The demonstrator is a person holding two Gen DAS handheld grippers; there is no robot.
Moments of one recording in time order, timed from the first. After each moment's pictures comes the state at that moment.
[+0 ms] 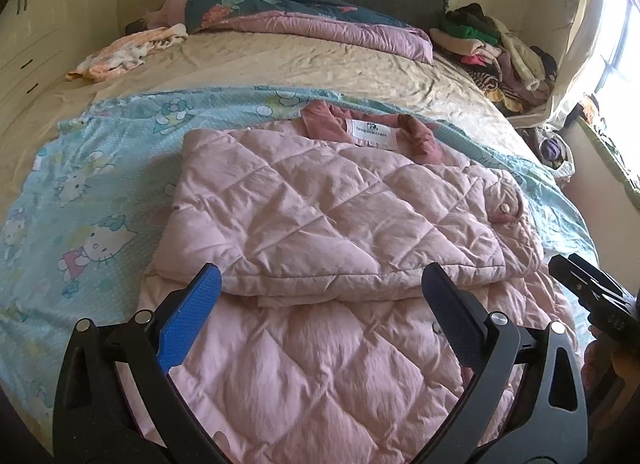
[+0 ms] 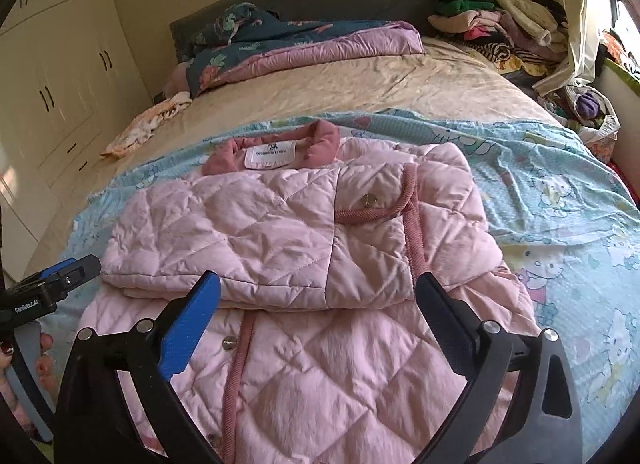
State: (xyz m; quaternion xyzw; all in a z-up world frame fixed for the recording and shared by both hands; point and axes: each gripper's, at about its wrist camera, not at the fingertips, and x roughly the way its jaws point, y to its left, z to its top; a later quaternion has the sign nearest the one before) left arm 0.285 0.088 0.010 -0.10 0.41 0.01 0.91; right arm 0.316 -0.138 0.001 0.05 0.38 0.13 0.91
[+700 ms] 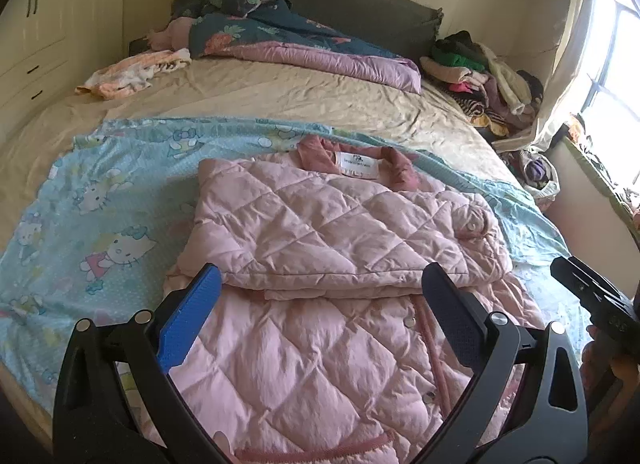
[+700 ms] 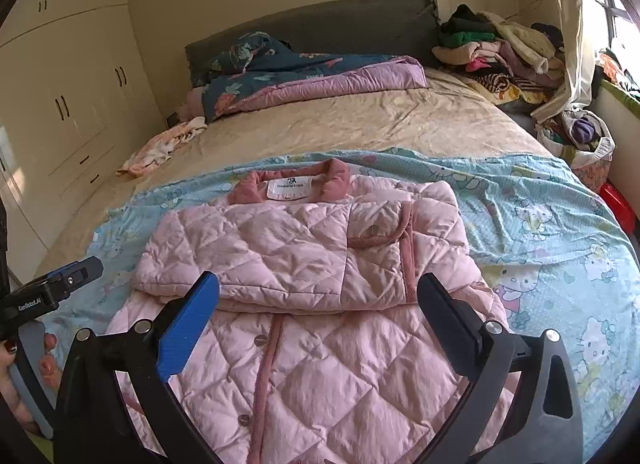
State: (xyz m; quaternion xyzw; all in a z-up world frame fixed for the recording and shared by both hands) left arm 0.240 0.090 0.056 -0.11 0.36 0.01 0.93; right arm 0.266 -0.139 0.053 0.05 0.33 0.14 0.93
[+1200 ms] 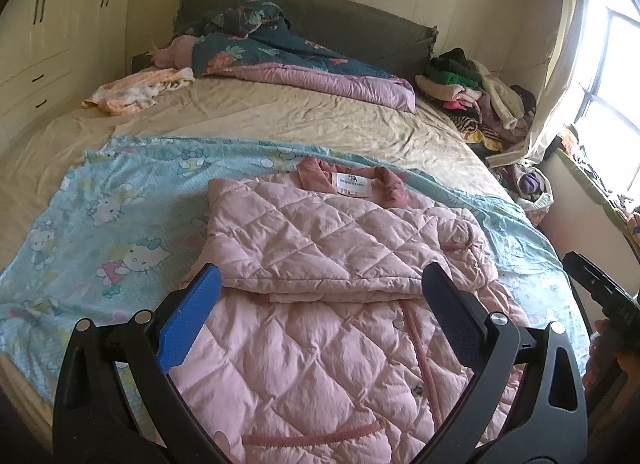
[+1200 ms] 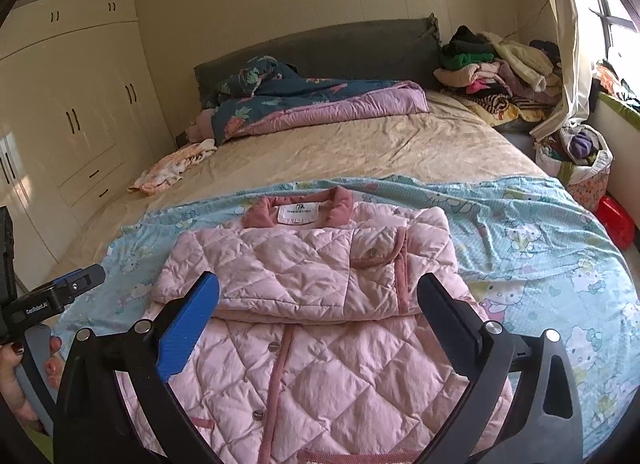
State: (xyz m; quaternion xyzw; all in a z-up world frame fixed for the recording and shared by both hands) left arm 0.208 0.093 0.082 -0.11 0.33 0.01 0.94; right arm 0.232 -0.148 0.089 0.05 0.29 0.15 0.94
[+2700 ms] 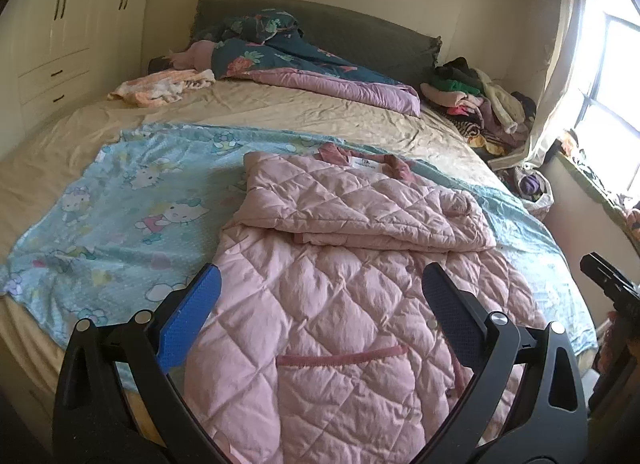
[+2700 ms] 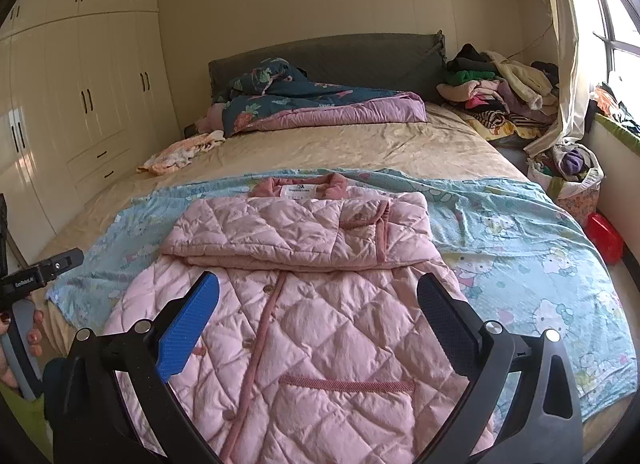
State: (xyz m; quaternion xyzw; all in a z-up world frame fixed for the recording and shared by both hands) left arm 0.108 0.106 0.060 -0.11 0.31 0.02 0.95; right arm 0.138 -0.169 0.068 0.01 0.28 0.15 0.95
